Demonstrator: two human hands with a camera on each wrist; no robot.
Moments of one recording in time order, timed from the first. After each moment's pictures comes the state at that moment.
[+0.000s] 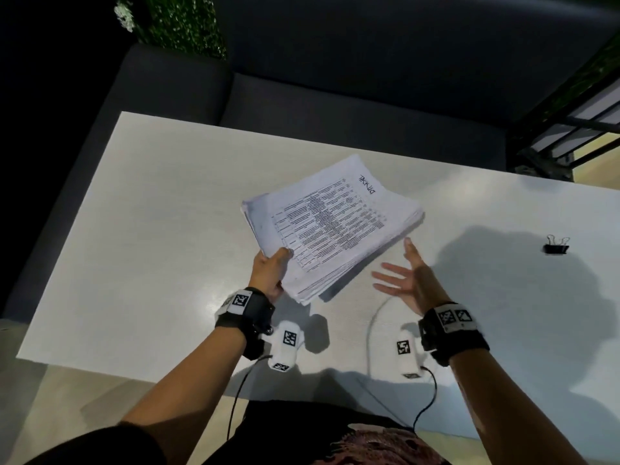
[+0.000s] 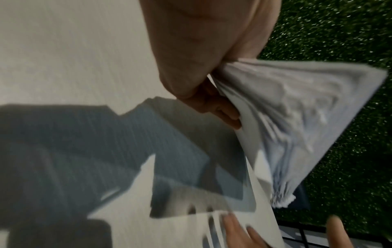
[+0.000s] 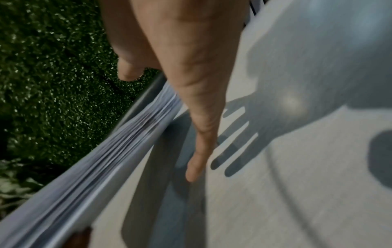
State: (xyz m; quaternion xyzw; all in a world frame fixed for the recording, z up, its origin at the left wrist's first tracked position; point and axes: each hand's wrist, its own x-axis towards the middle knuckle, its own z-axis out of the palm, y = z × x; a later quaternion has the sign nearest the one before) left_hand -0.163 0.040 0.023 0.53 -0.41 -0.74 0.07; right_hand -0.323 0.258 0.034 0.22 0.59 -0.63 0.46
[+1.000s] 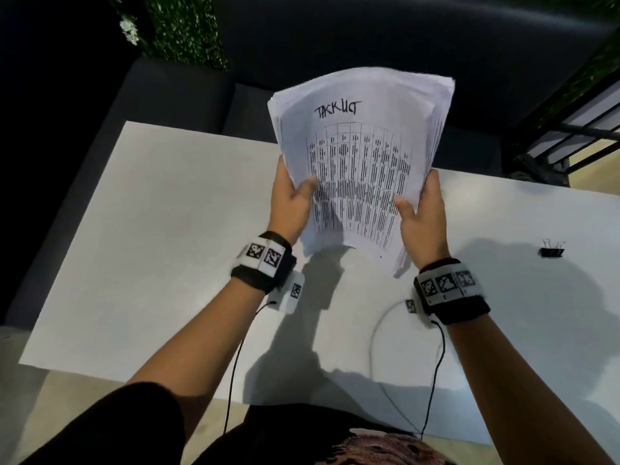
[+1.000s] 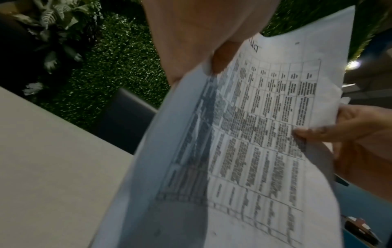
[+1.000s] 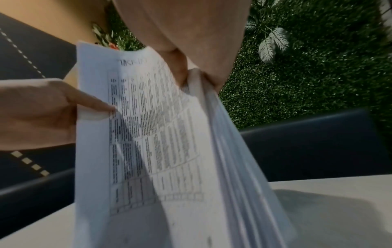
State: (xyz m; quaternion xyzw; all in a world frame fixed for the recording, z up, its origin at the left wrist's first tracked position) left_hand -0.247 0.015 0.122 0.28 -0.65 -0.67 0.25; right_hand -0.344 0.192 0.146 -0.17 0.80 -0.56 0.16
